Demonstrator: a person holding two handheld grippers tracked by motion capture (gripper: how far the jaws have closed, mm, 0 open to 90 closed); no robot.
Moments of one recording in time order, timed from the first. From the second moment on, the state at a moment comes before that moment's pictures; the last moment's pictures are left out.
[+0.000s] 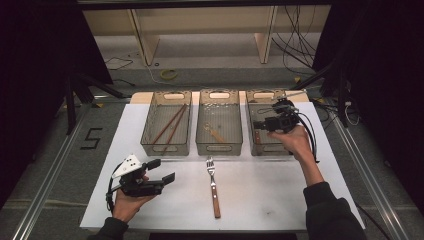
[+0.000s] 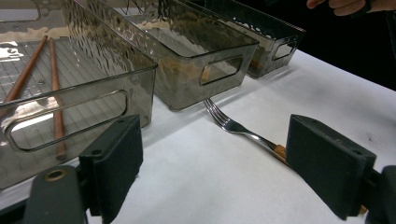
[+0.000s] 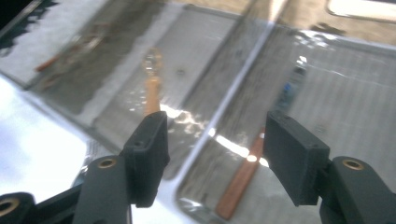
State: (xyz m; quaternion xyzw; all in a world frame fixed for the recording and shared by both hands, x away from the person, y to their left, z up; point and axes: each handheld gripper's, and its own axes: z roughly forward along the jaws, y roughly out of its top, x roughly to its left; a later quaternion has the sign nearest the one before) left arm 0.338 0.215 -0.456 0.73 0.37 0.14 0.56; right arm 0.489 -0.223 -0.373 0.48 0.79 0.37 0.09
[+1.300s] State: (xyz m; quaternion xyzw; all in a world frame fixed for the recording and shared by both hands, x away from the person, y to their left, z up) left arm 0.338 0.215 -0.456 0.73 0.37 0.14 0.56; right arm 0.392 -0.133 -0.404 0.32 0.86 0.40 0.01
